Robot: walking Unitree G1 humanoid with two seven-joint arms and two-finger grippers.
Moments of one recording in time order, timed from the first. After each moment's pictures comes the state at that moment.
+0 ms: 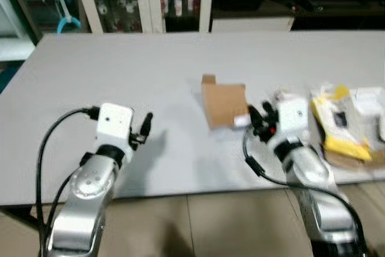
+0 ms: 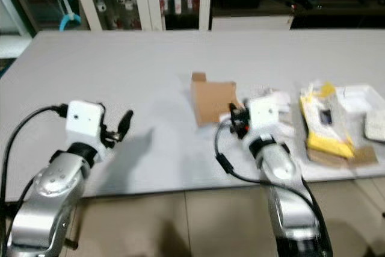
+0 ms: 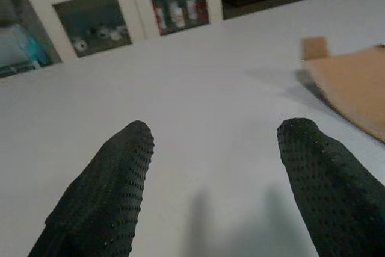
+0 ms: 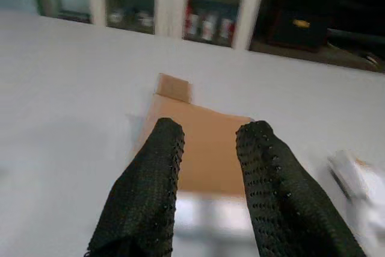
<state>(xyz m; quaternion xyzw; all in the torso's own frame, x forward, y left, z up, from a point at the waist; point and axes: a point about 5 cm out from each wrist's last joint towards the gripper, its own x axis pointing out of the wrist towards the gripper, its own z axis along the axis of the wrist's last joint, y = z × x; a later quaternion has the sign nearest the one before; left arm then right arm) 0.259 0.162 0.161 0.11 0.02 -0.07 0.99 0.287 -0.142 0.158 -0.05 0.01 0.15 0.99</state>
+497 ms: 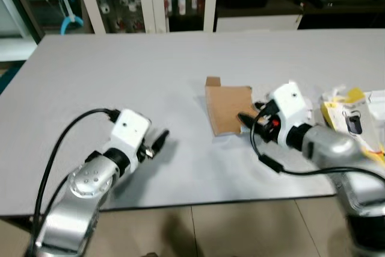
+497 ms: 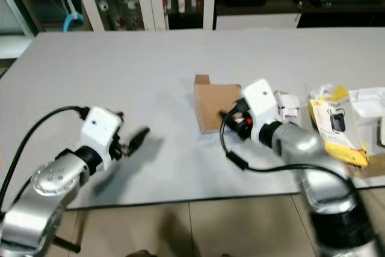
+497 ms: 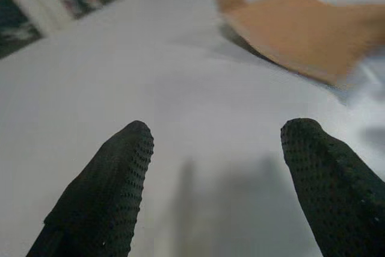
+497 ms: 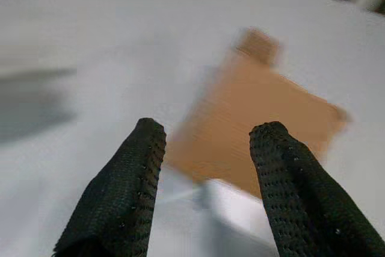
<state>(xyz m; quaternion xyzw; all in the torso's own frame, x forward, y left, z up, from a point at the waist) 0.253 0.154 0.155 0.18 0.09 -0.24 0.95 0.290 -0.160 0.189 -0.13 0.14 0.33 0.92</state>
